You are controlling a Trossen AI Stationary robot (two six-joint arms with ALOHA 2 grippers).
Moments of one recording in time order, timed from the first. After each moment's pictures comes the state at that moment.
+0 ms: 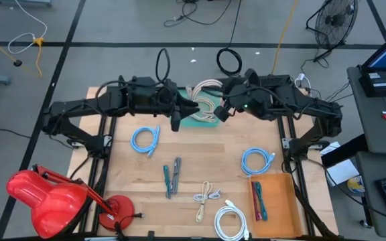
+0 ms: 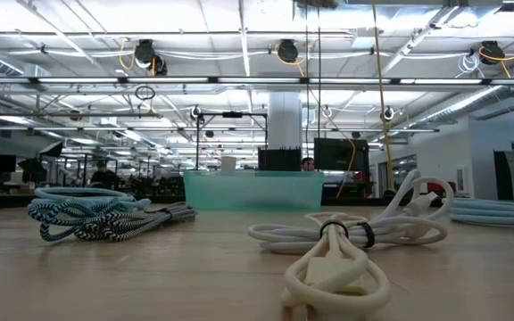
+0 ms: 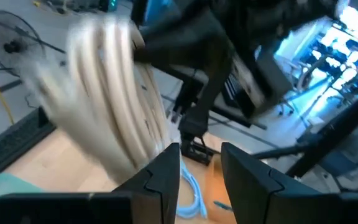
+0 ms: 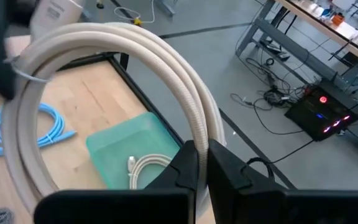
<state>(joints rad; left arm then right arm) 0.12 1.41 1.51 -0.29 0.02 -0.36 0.02 1.59 2.02 -1.12 0.76 0.20</state>
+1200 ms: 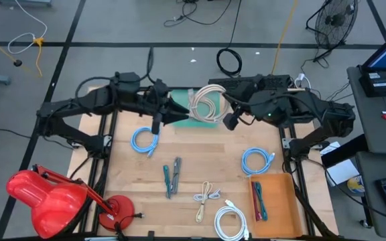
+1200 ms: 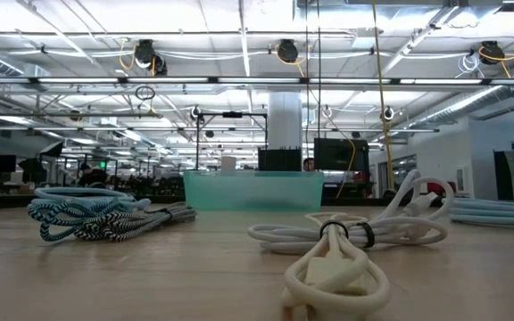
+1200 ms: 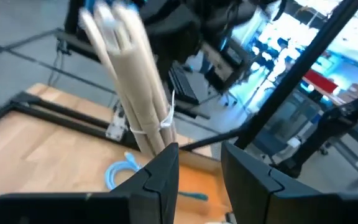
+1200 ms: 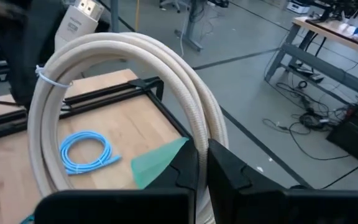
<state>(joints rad) 0.12 1.32 1.51 -0.34 0.26 -0.40 0.13 1.48 1.95 -1.00 0.76 0.23</state>
